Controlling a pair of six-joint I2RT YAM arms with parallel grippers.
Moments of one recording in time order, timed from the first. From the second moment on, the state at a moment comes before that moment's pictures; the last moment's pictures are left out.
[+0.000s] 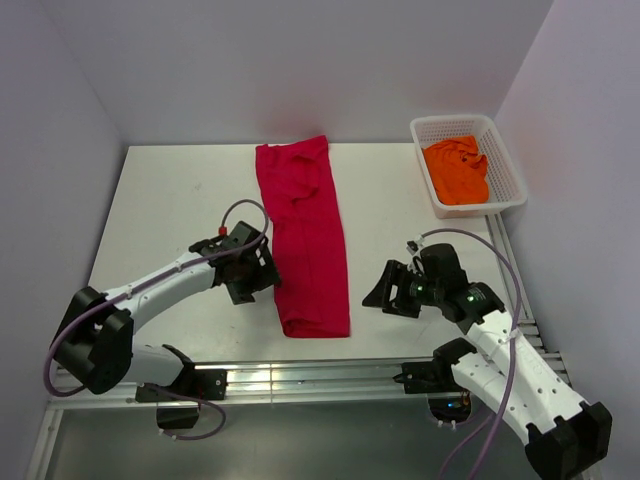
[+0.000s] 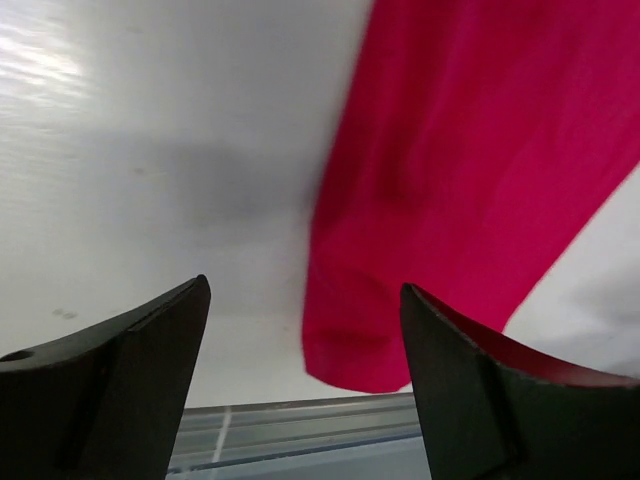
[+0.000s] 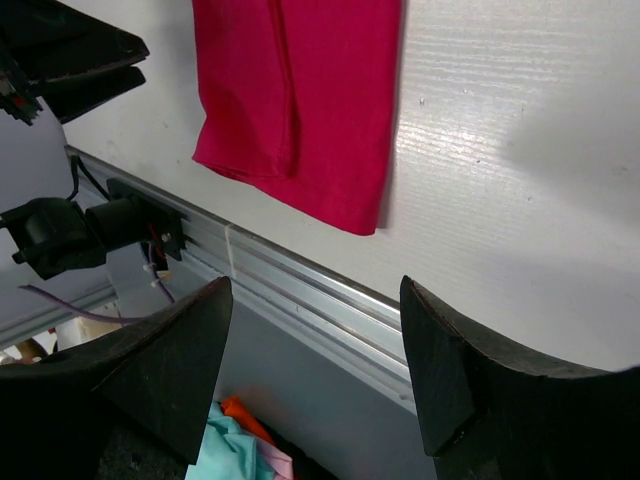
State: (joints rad) left arm -0.61 1.33 0.82 -0.66 -0.01 -1.01; right arm 0.40 0.68 0.56 -0.72 -0.43 0.73
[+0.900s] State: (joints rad) left arm -0.88 1.34 0.64 -0.52 0.06 -1.25; right arm 0.40 0.81 0.55 -0.60 -0.44 0.73
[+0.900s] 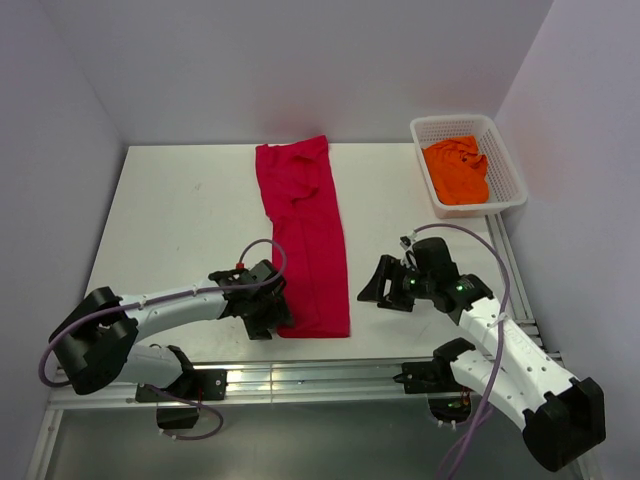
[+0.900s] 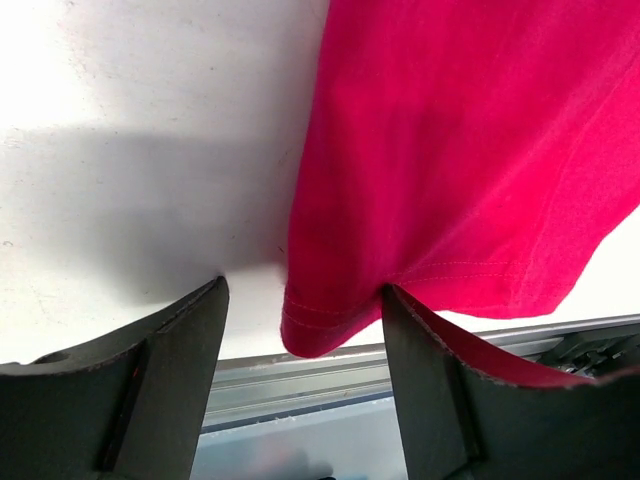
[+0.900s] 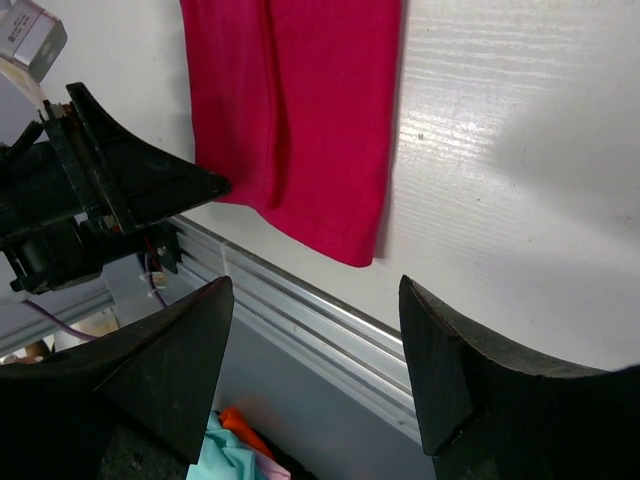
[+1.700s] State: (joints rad) left arm -0.92 1.38 0.67 -0.54 0.03 -1.30; right arm 0.44 0.91 0.35 -0.40 -0.47 0.76
